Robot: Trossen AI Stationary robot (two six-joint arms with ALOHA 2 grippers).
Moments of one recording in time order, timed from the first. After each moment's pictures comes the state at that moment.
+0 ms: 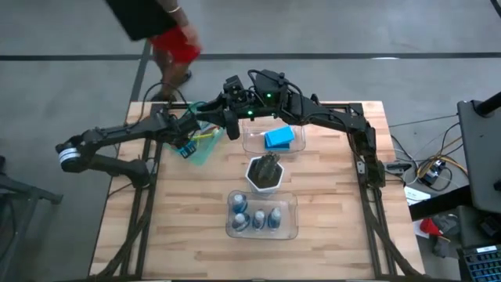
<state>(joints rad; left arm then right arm) 0.50 1.16 0.82 -1.00 -0.43 -0.14 -0.15 2.05 2.29 -0.17 -0.30 0.50</state>
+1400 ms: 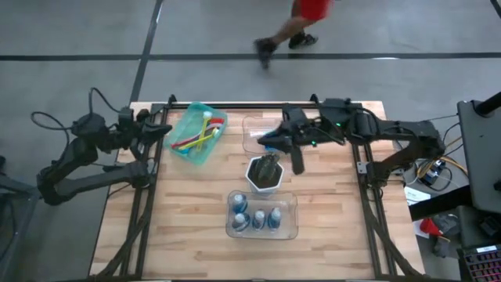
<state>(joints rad) 0.42 0.39 0.80 -0.38 0.20 -0.46 0.01 1.41 1.56 -0.26 -0.10 0.21</state>
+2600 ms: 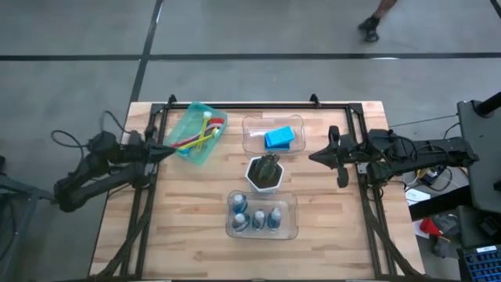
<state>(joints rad) 0.42 0.00 0.45 -0.37 0.36 -0.19 0.07 0.66 0.66 -0.12 0.03 0.18</state>
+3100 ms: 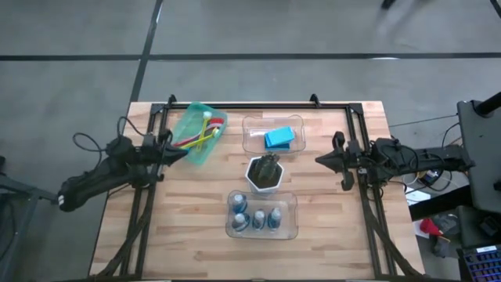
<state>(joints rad) 0.41 0.01 0.19 -0.03 0.39 -0.29 0.07 0.42 0.37 0.06 0.06 0.19</state>
